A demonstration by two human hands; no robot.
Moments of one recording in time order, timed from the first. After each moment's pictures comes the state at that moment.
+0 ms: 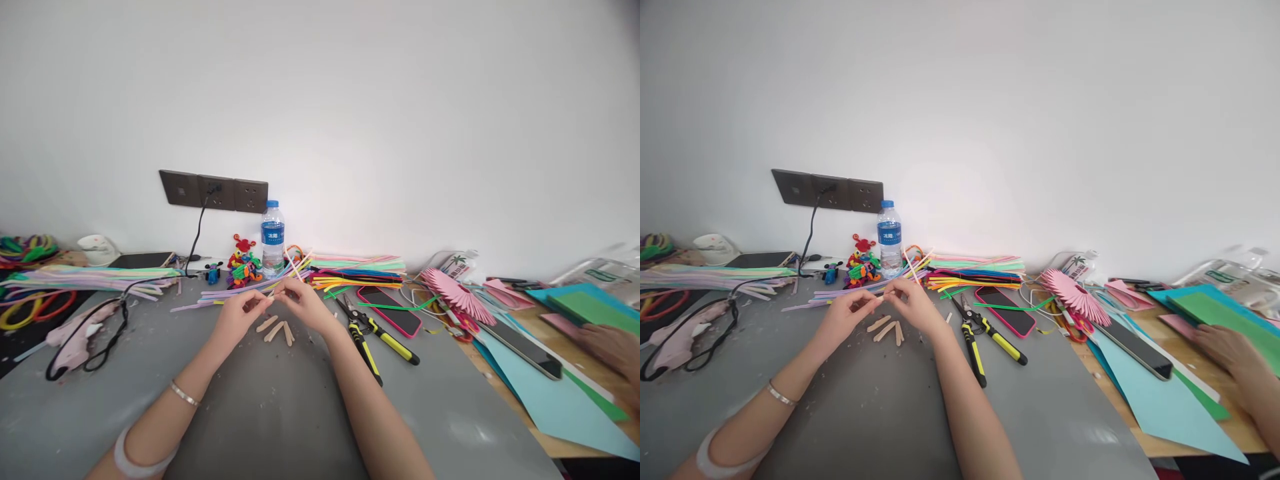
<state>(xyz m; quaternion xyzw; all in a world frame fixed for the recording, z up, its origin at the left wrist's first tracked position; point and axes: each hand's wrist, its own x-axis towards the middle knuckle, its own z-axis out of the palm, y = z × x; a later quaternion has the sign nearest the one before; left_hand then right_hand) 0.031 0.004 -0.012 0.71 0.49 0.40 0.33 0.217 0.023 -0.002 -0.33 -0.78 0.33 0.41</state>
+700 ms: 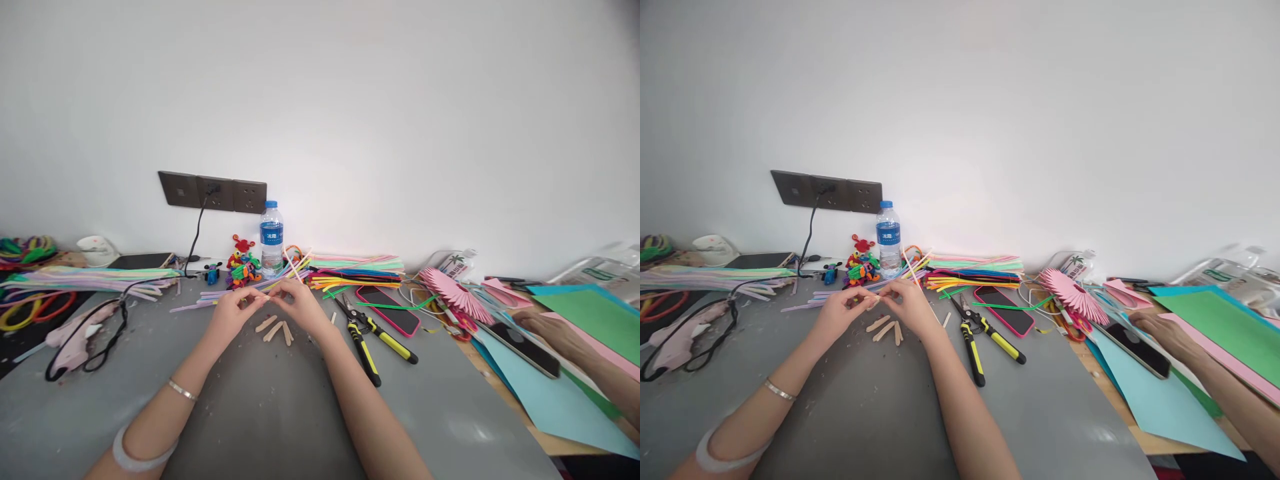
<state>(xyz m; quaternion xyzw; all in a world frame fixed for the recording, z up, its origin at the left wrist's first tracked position) 0.021 0.012 -0.014 0.74 0.47 0.39 0.28 0.210 0.025 -0.011 -0.36 -0.79 0.26 0.42</state>
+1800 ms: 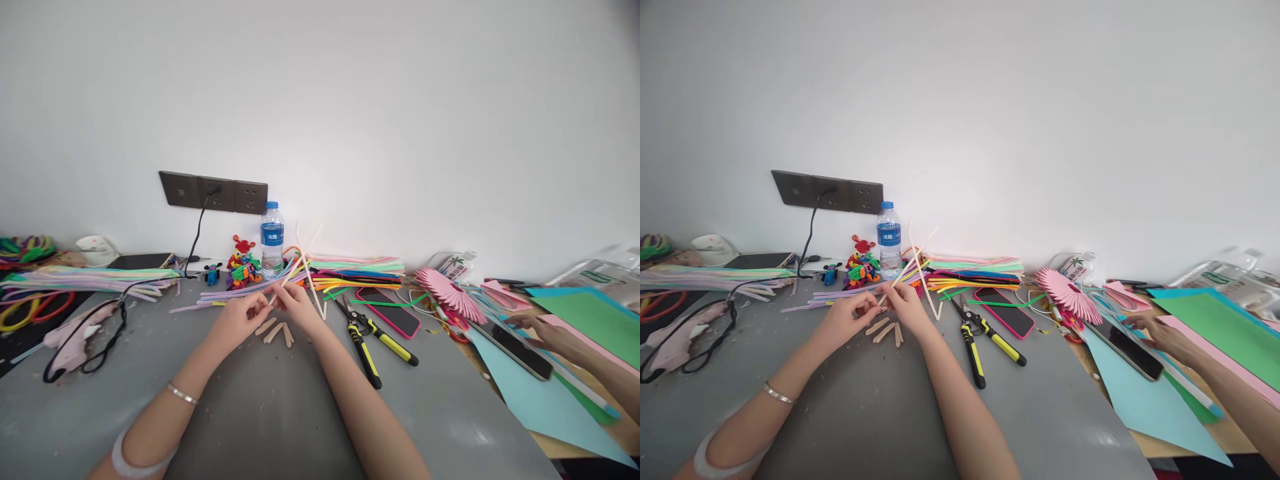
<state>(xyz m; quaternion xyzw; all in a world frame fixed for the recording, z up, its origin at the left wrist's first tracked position) 0.026 0.002 -0.010 0.79 0.45 0.34 0.25 0.192 0.029 -0.022 -0.35 -0.59 0.55 0.49</state>
